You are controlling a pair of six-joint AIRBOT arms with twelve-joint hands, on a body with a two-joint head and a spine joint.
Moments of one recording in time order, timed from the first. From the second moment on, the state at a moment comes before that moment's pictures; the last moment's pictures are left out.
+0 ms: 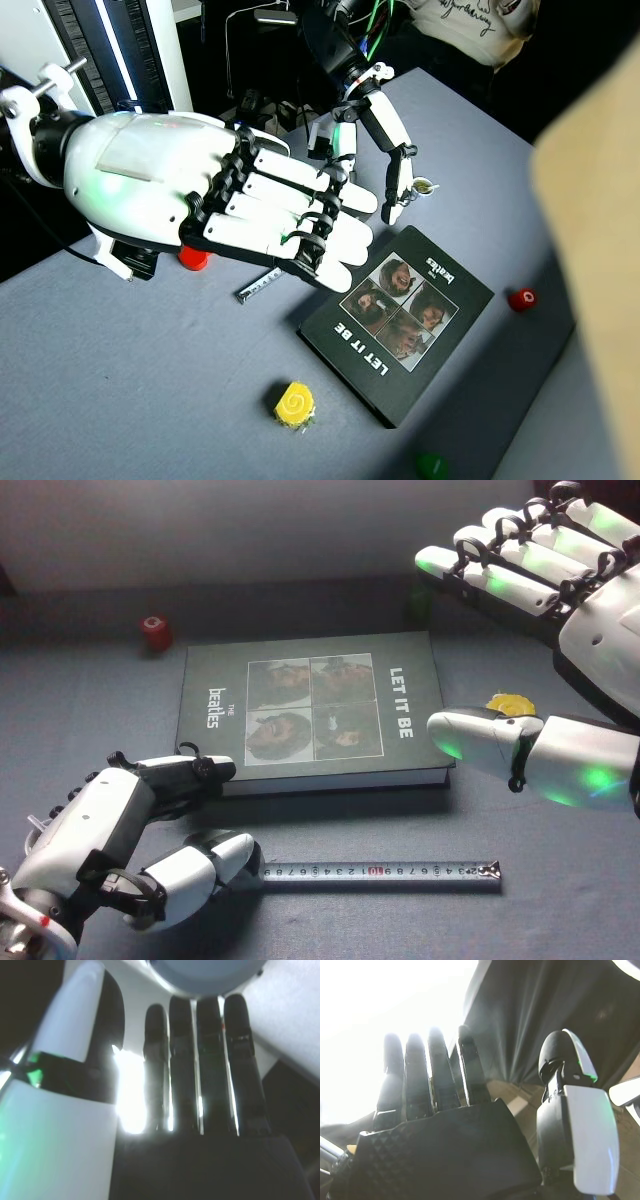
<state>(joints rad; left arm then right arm) 1.08 -1.05 0.61 -0.95 -1.32 0.87 -0.58 -0.78 0.55 0.45 0.94 -1.59</state>
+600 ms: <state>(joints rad) 1.15 -1.03 0.65 -0.74 -1.31 0.82 -0.58 -0.79 0.55 0.45 0.94 -1.59</state>
